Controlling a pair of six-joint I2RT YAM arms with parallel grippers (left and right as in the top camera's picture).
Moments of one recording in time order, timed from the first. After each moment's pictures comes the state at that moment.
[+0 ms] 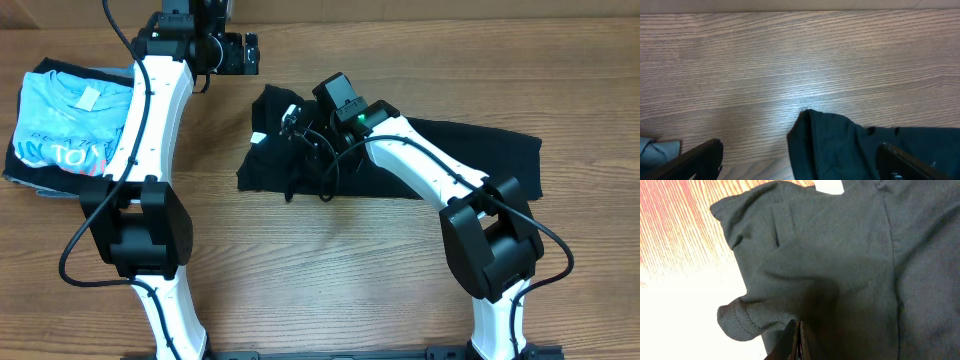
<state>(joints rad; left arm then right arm) -0.06 2.13 2.02 -0.81 0.18 -0.05 0.56 2.09 1.61 -0.67 -0.36 -0.43</state>
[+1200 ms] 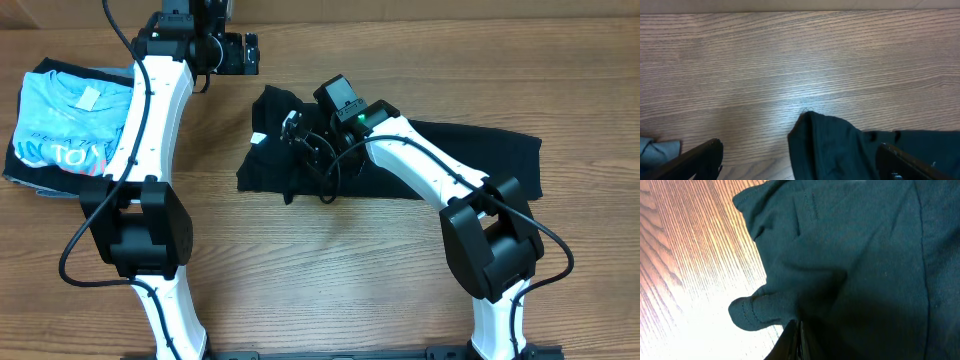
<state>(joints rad) -0.06 2.13 2.02 -0.81 0.18 -0.05 0.56 2.09 1.61 -0.73 -0.43 -0.43</state>
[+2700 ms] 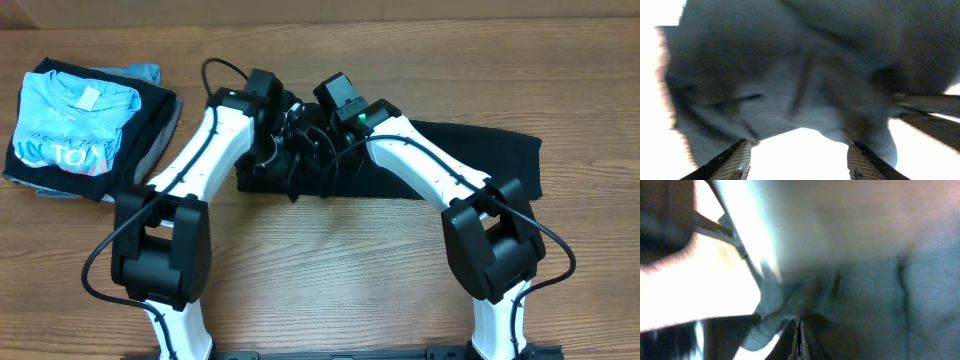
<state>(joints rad) -0.27 1.99 1.52 -1.02 0.16 0.00 0.55 2.08 1.61 -0.68 -0.39 -0.27</state>
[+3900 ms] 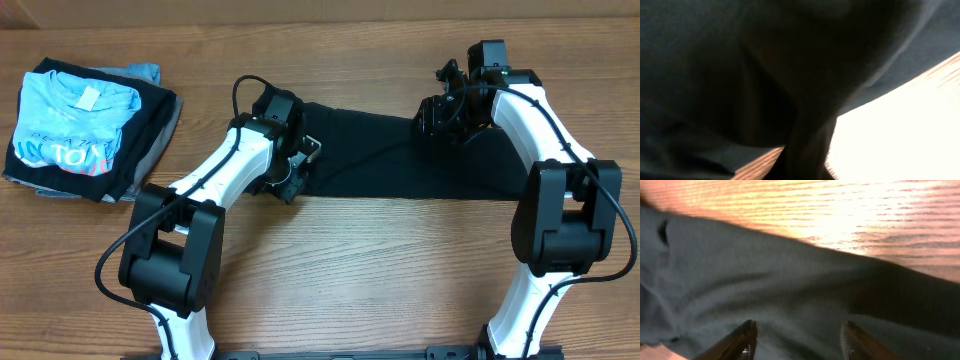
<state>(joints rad) -0.37 1.97 1.35 -0.88 0.09 0.24 0.01 2.09 1.61 -0.84 -0.39 0.05</state>
